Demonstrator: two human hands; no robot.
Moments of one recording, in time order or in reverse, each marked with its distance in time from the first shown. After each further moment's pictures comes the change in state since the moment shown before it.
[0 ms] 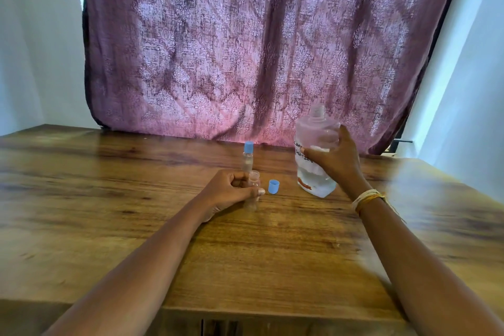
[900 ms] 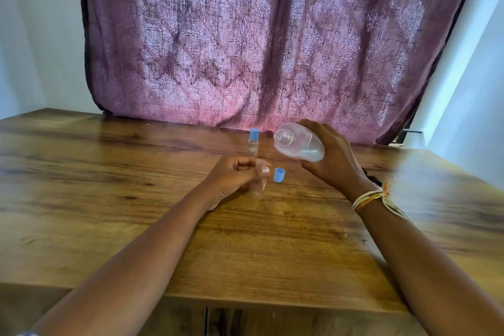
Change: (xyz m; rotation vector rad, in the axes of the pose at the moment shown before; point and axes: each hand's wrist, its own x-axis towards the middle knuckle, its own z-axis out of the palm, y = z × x) left_hand -0.005 0.006 0.005 -0.191 -0.020 0.049; right_hand -0.026 -0.011 0.006 -0.369 -0.251 -0.519
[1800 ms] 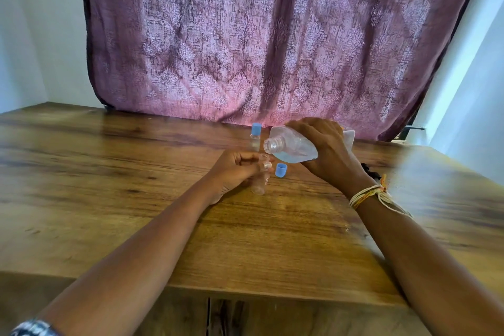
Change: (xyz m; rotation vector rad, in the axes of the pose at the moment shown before) left_hand 0.001 -0.001 0.001 -0.012 0.019 -0.003; right_hand 0.007 0.010 0.016 -0.248 -0.024 -0.188
